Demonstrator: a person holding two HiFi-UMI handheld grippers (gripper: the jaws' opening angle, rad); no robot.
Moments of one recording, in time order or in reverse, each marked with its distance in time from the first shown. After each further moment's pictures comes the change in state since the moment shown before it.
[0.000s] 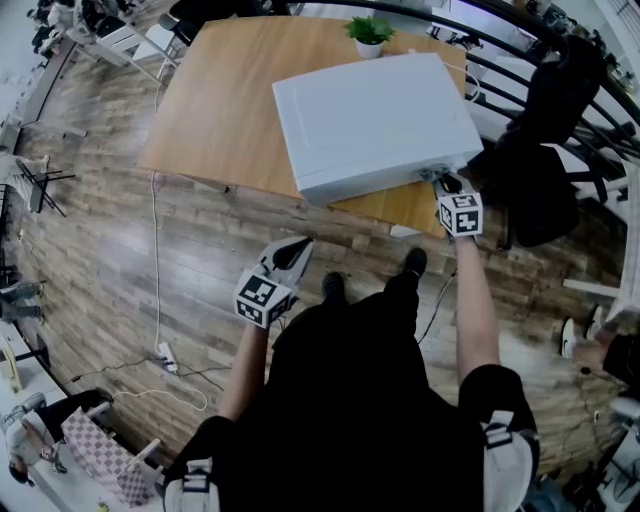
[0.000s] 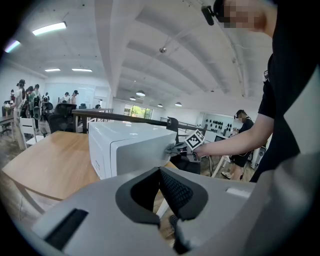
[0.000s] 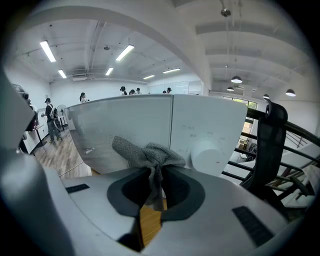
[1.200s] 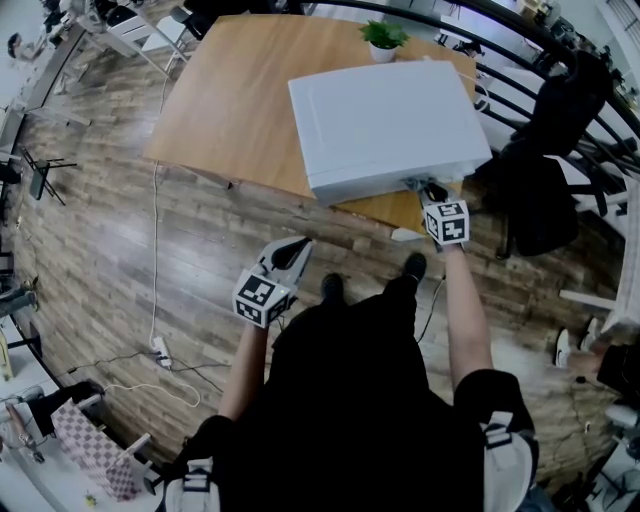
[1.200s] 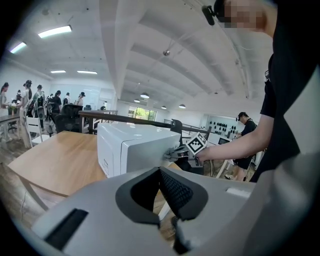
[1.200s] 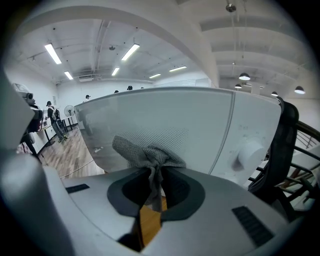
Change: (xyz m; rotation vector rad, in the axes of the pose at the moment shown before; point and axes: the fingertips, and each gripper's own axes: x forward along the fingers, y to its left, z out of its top) left arm -0.019 0.014 -0.007 -0.019 -0.020 0.043; right arm 0.020 0.062 0.004 -0.024 -0.006 0.078
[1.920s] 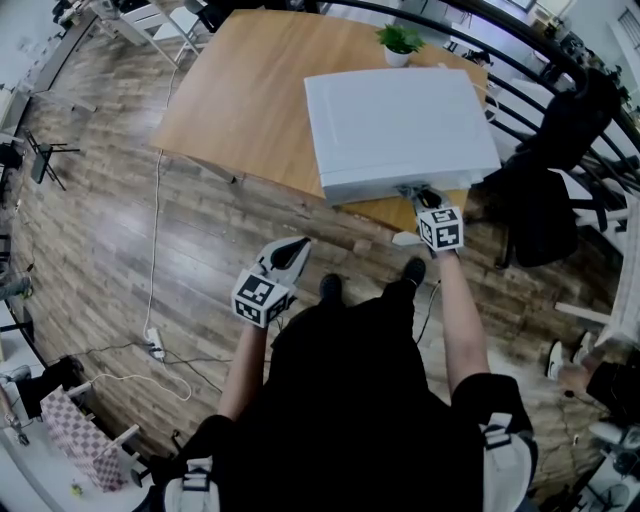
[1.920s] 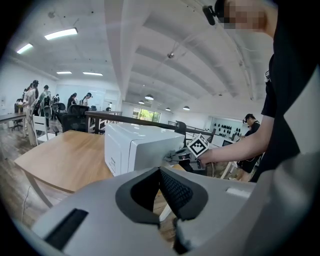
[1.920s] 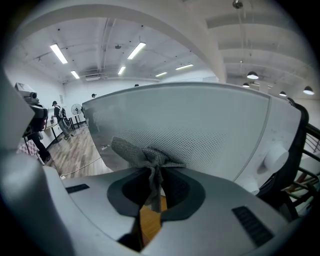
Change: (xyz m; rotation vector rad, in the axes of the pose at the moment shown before) left arm -0.017 0.011 -0.007 -0.029 -0.019 0.046; right arm 0.011 0.045 0.003 -0.023 0.036 0.080
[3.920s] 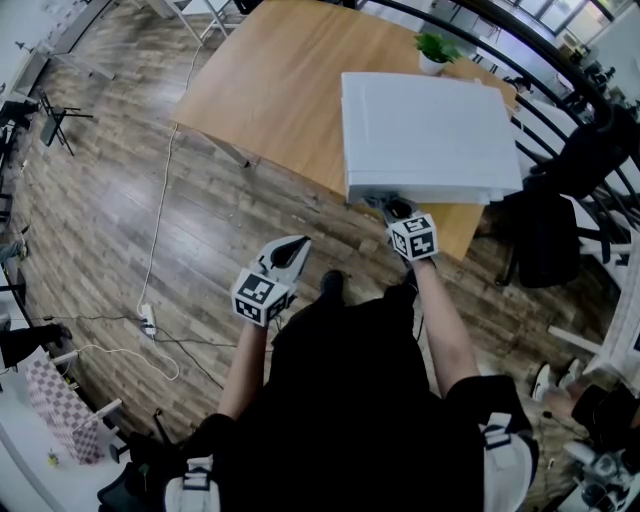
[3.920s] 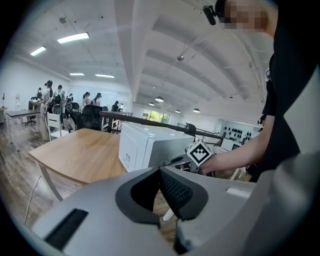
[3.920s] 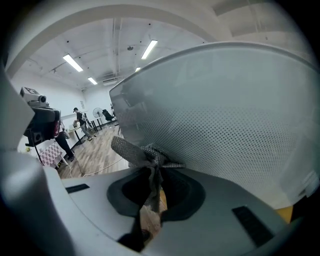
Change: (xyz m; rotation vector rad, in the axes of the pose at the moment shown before) left arm -0.037 0.031 -0.017 -0.065 -0.019 0.106; right arm 0.057 0.139 0.014 -0.023 0.018 0.241
